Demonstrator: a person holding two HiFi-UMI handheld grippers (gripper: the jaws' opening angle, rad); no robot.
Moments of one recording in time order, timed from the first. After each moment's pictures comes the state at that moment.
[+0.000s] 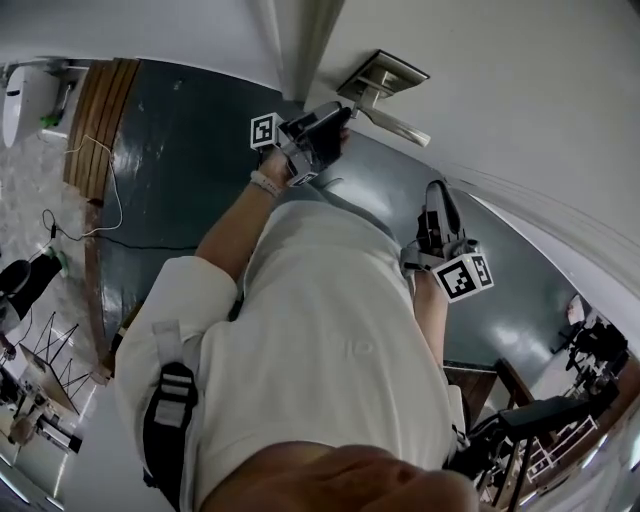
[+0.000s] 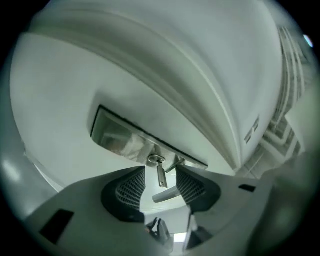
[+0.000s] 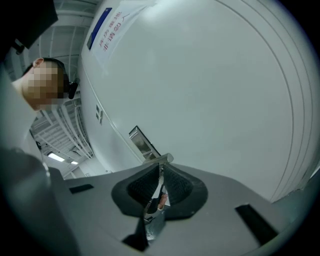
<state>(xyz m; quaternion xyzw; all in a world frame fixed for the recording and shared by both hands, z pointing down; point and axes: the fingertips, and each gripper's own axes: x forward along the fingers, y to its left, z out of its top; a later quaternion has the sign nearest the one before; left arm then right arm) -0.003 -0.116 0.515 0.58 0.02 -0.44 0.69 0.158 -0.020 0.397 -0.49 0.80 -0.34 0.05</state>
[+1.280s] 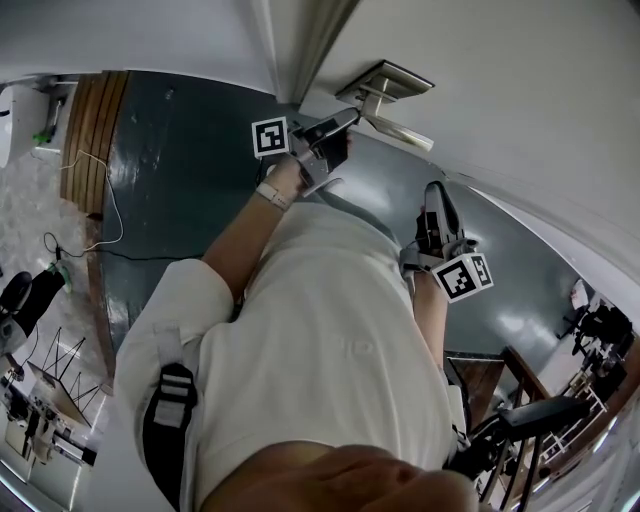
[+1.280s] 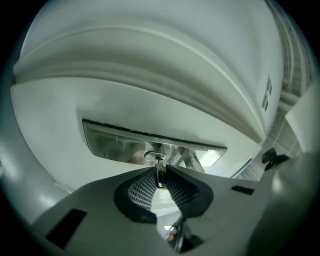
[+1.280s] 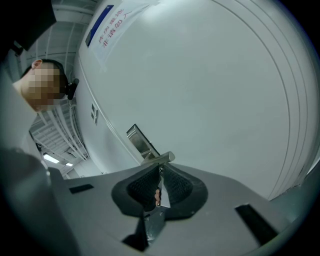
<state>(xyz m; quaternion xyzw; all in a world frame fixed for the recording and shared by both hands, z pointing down) 0.018 -0.125 0.503 0.65 -0.07 -0.34 0.68 0.148 -0.026 0.408 -0.51 0.79 -0.34 0.05</state>
